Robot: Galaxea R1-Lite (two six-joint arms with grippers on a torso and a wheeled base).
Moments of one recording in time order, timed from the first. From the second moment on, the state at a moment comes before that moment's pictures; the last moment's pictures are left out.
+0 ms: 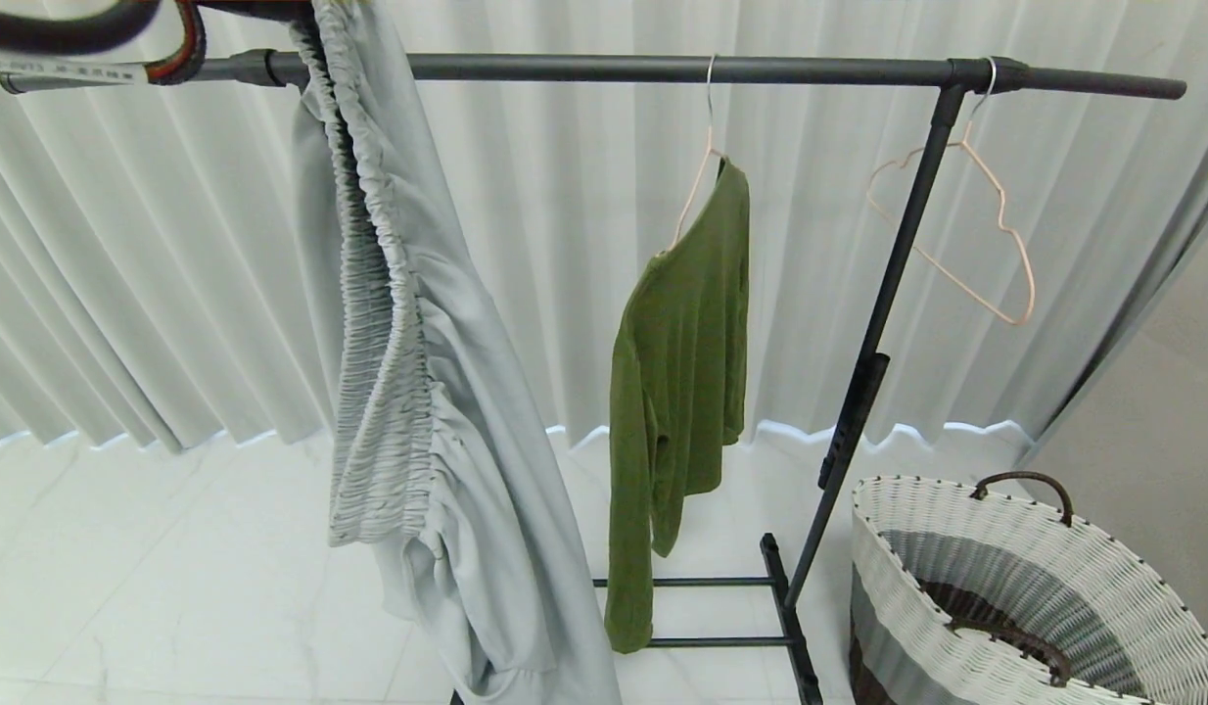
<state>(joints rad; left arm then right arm) -0.82 1.48 -1.83 0.40 0.65 0.28 0.22 1.04 -1.26 0.39 -0.30 -0.33</state>
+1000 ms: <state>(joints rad) -0.79 1.48 -1.83 0.40 0.65 0.32 0.17 1.10 -1.02 0.12 -0.11 -0.29</state>
